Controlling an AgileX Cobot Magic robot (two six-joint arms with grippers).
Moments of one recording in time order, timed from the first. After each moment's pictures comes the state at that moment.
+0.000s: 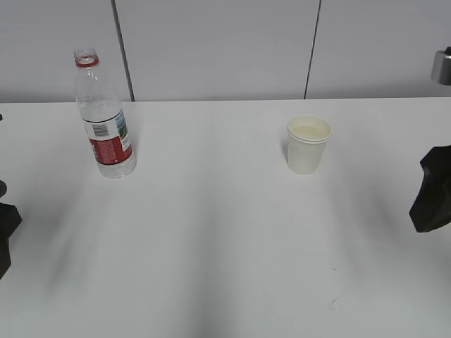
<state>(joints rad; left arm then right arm) -0.29 1.35 -0.92 0.07 1.21 -0.22 0.25 1.22 -1.01 0.10 1.22 0.17</state>
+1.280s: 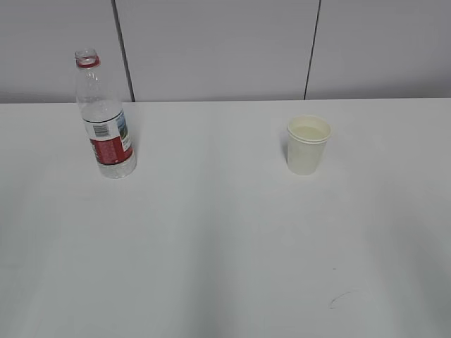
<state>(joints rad) -0.29 0.34 -0.71 0.06 1.26 -0.18 0.25 0.65 -0.72 0.13 1.25 0.05</state>
